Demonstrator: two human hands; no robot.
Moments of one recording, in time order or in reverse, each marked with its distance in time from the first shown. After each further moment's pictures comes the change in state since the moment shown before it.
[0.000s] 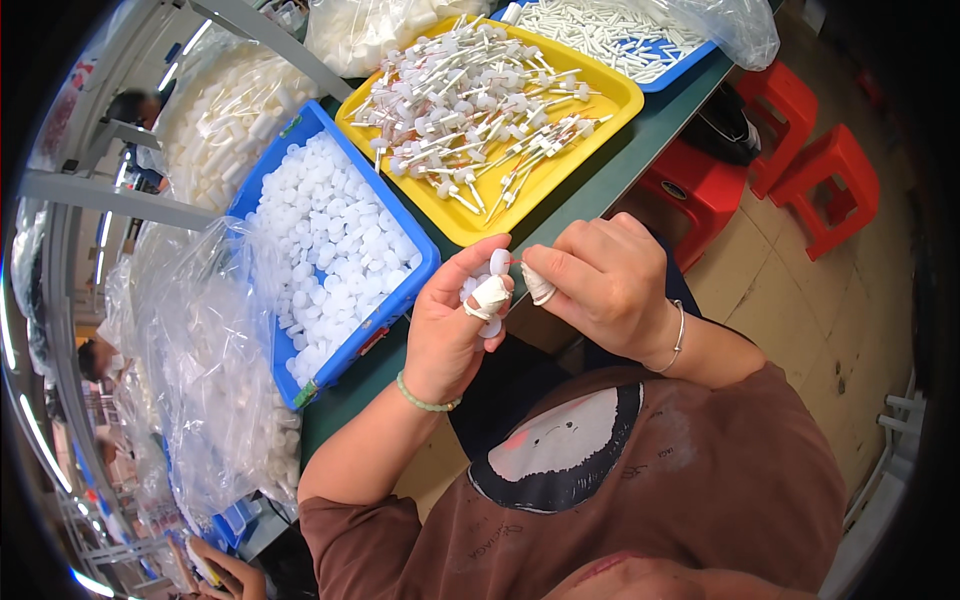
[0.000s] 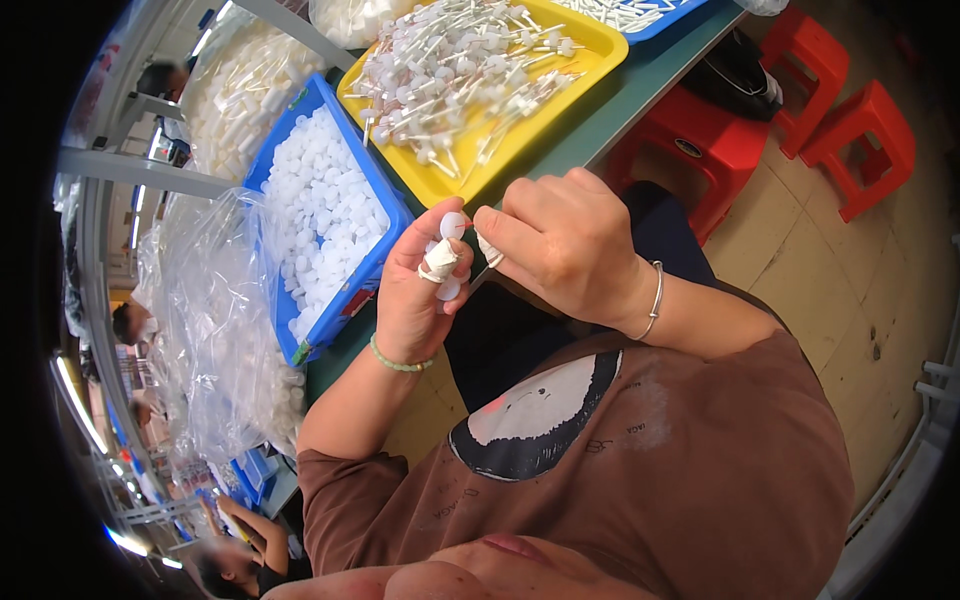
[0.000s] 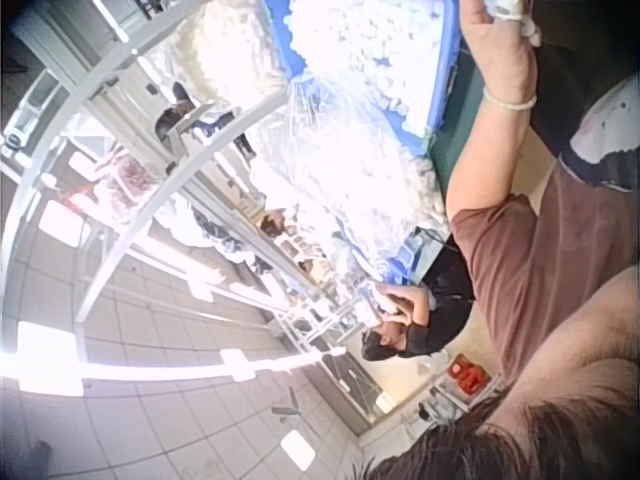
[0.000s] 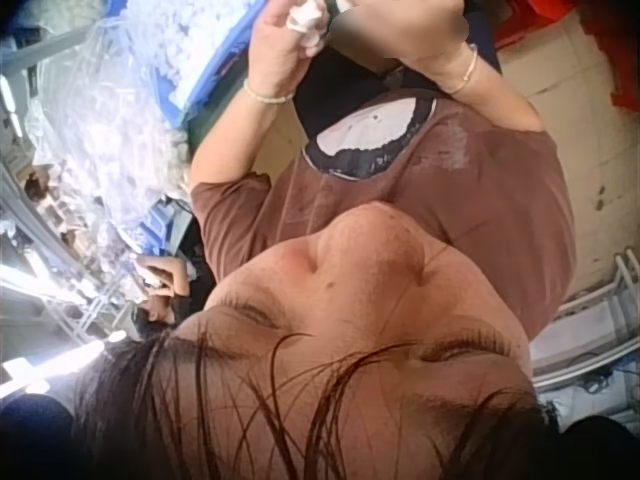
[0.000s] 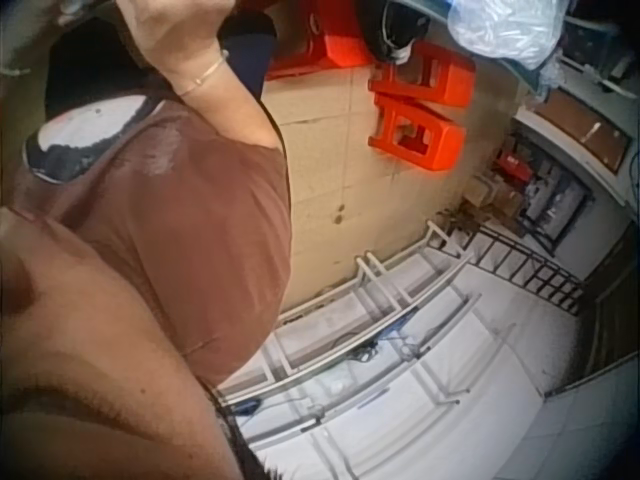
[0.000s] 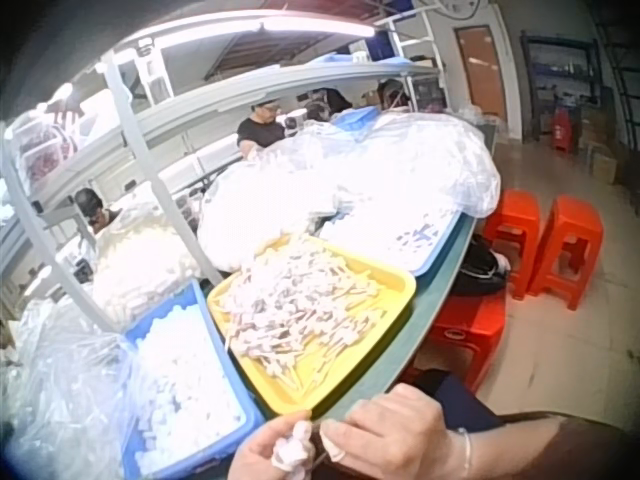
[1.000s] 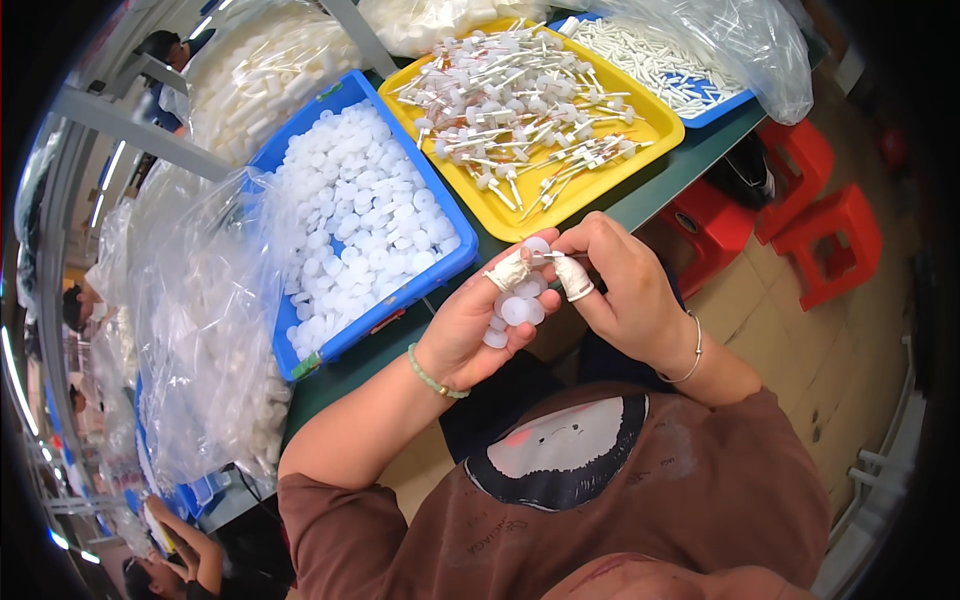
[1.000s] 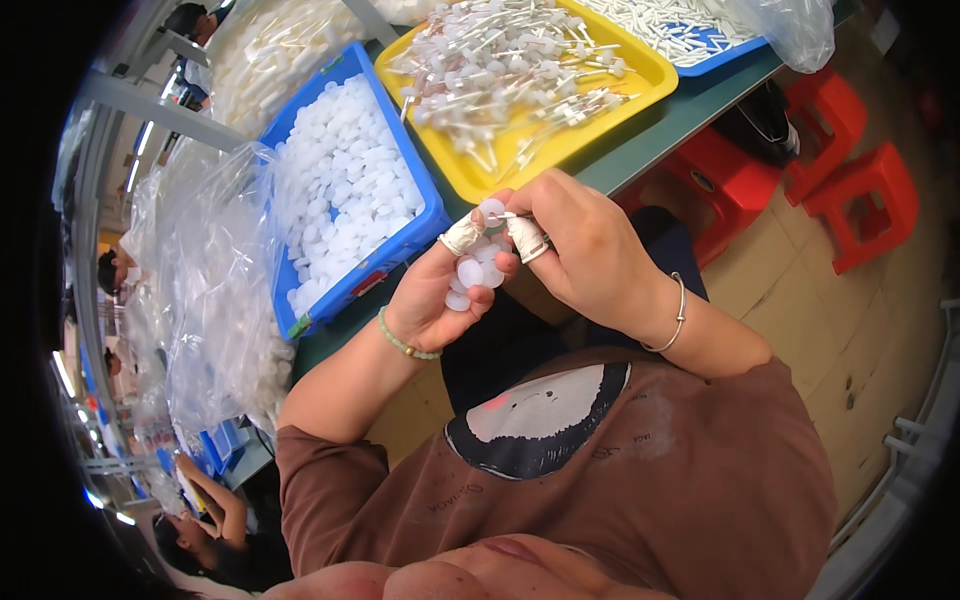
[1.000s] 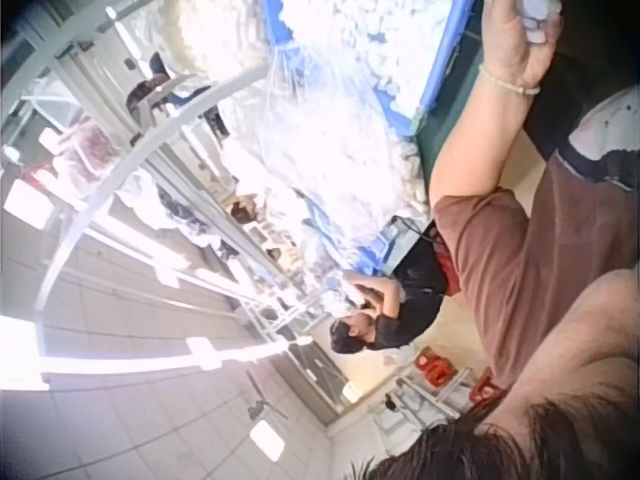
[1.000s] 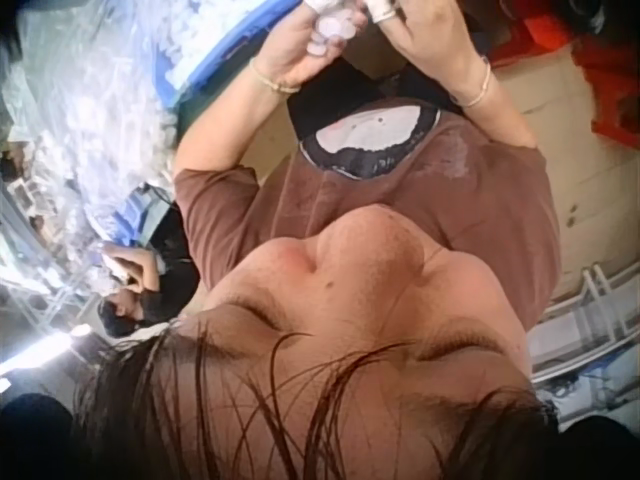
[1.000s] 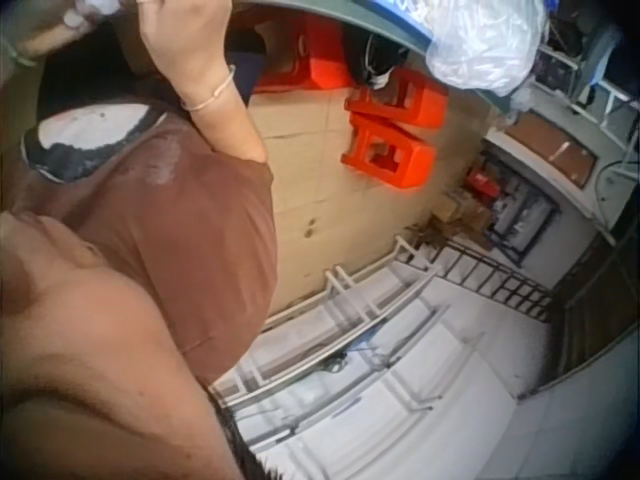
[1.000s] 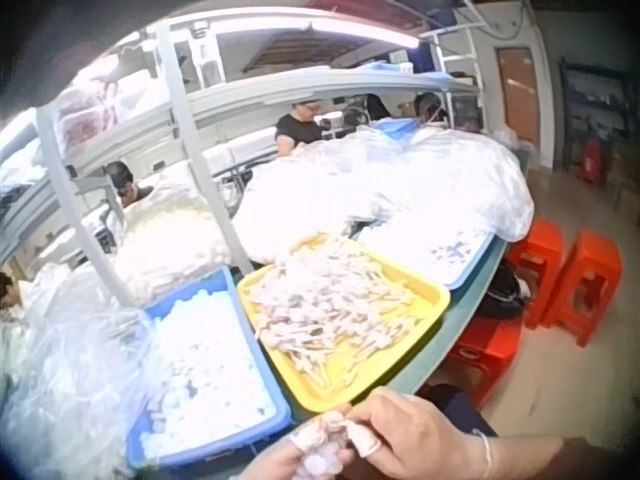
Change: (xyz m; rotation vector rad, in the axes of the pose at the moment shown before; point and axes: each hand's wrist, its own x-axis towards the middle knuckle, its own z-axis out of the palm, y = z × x) left_hand 0.004 0.007 -0.010 -0.475 -0.124 -0.337; right_hand 0.013 -0.003 0.007 0.503 -0.201 0.265
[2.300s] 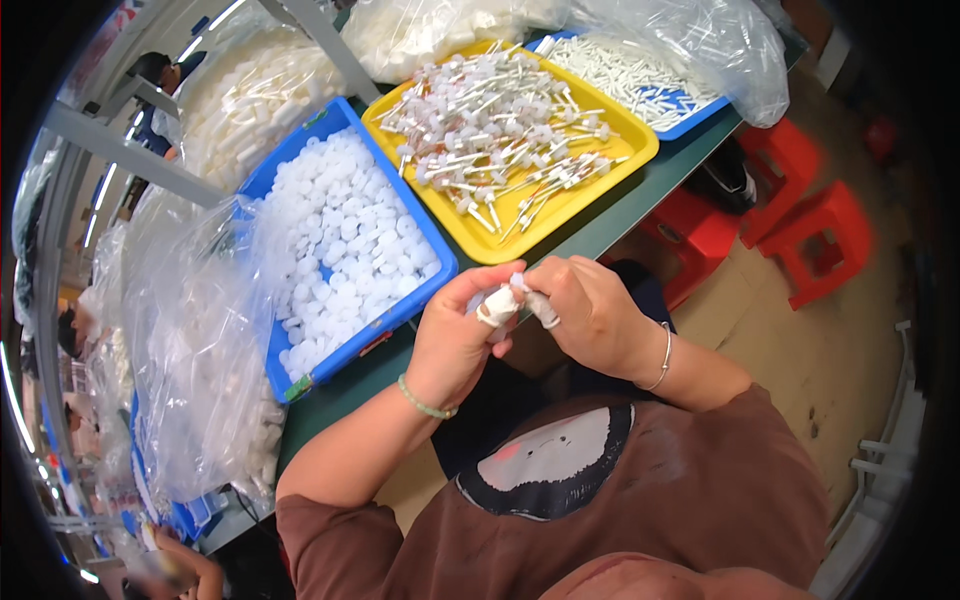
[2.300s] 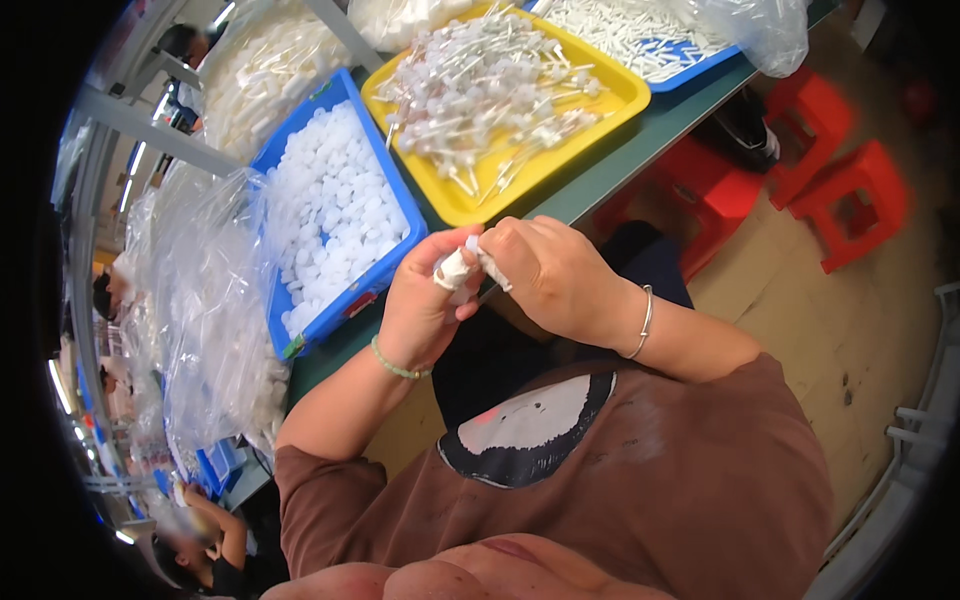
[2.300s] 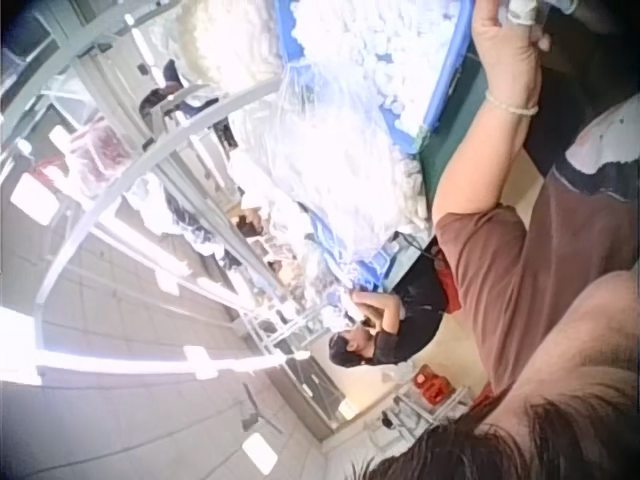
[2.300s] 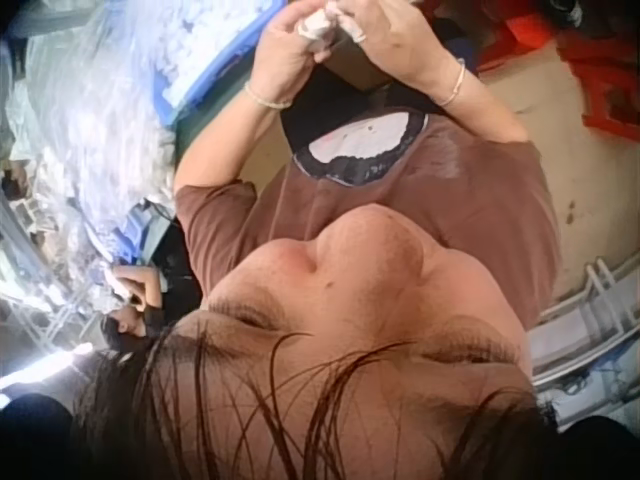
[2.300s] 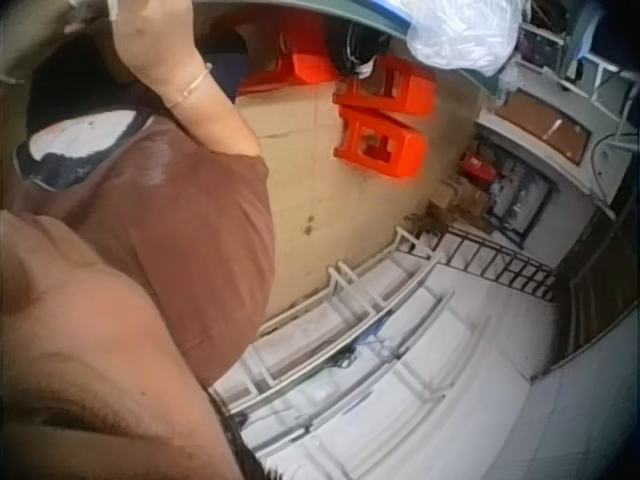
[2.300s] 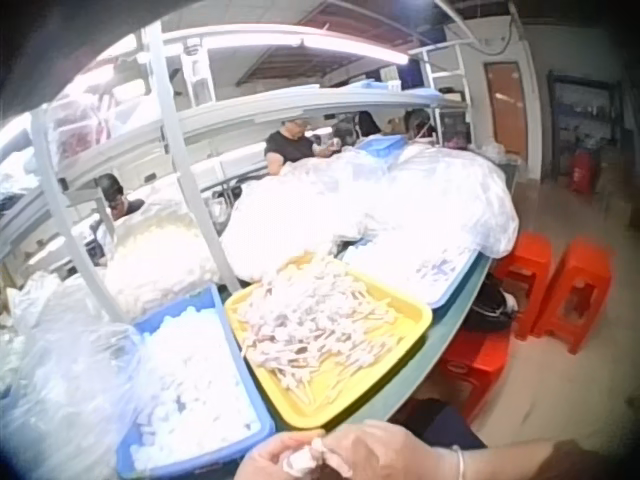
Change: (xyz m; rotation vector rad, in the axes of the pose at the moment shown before) left_hand 0.002 -0.009 -0.003 0.447 0.151 0.282; right_hand -0.007 0.008 0.006 -0.242 -0.054 -0.262
